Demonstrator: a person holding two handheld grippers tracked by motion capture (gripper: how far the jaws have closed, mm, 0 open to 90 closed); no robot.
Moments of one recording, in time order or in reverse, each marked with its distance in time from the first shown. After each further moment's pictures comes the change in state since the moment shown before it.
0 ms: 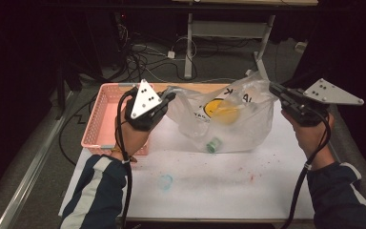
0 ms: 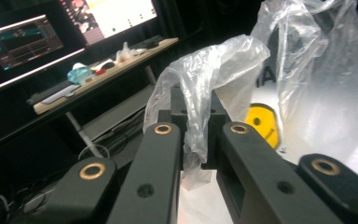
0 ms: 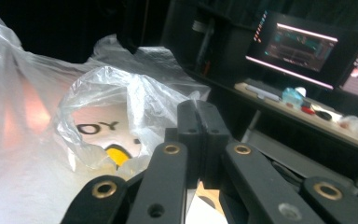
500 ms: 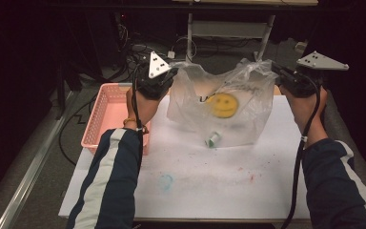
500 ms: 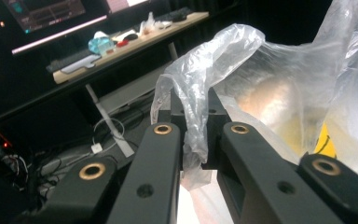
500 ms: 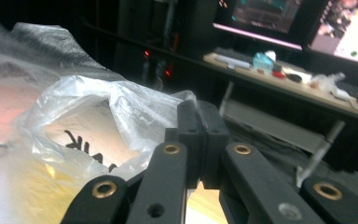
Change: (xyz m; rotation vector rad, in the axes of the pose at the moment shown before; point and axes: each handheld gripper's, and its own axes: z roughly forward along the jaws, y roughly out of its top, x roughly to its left) left arm 0.045 0.008 0.073 0.113 0.096 -0.073; right arm -0.054 0.001 0.058 0.126 -0.128 0.102
